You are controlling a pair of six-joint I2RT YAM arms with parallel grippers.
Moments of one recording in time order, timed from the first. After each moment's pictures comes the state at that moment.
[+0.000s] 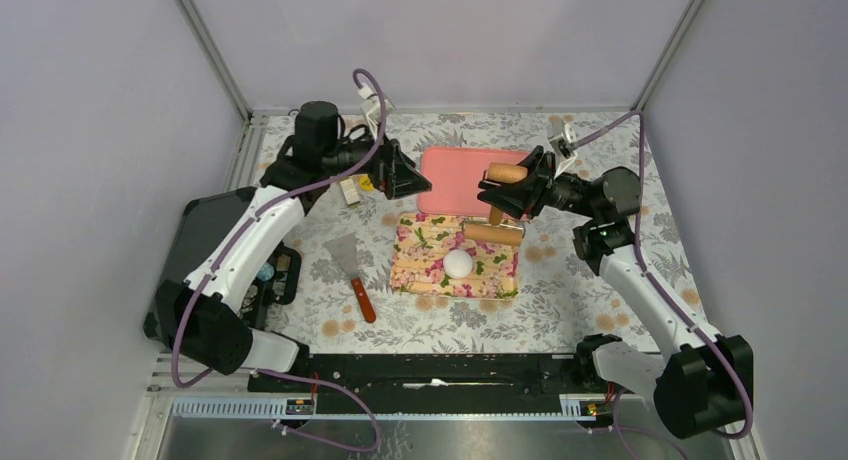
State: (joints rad) left arm -0.41 1.39 1.31 -0.26 0.93 -0.22; right arm 0.27 1.12 0.75 0.81 -1.07 0.66
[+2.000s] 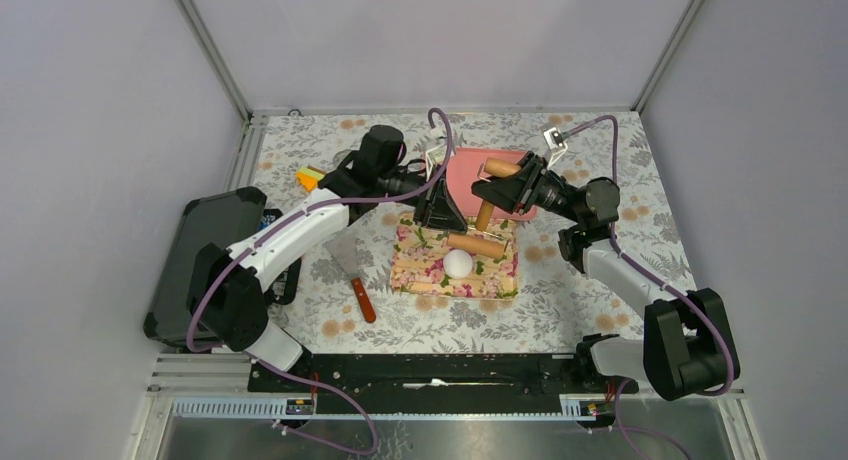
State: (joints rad) left arm -0.62 1.53 1.28 -0.21 1.10 -0.16; right arm 0.28 1.28 0.65 1.09 -0.93 1.06
